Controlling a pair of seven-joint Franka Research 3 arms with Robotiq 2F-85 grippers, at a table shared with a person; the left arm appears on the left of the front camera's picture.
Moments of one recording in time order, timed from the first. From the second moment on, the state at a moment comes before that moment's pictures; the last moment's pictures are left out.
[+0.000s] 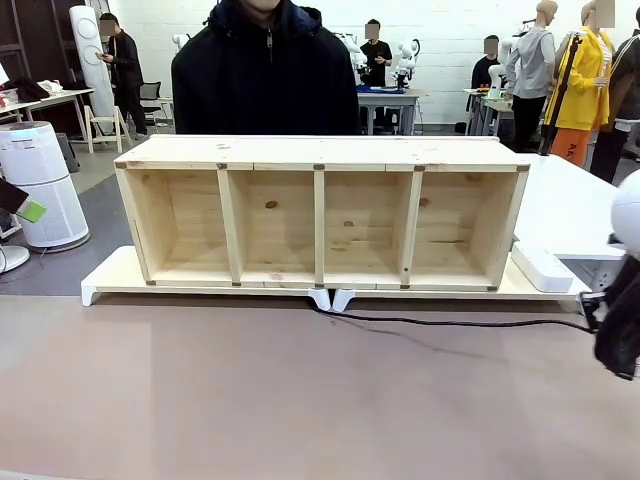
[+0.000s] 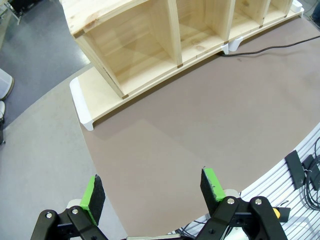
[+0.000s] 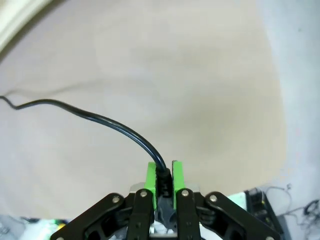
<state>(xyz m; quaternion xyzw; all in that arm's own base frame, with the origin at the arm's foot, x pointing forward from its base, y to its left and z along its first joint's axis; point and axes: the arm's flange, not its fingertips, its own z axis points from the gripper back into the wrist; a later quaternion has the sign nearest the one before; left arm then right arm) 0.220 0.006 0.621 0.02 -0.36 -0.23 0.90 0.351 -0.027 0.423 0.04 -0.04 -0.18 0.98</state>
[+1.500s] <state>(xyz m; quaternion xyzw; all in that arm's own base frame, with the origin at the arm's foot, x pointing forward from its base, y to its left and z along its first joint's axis) 0.220 0.006 0.621 0.02 -0.36 -0.23 0.90 0.413 -0.119 0.461 0.01 -0.29 -0.22 0.93</state>
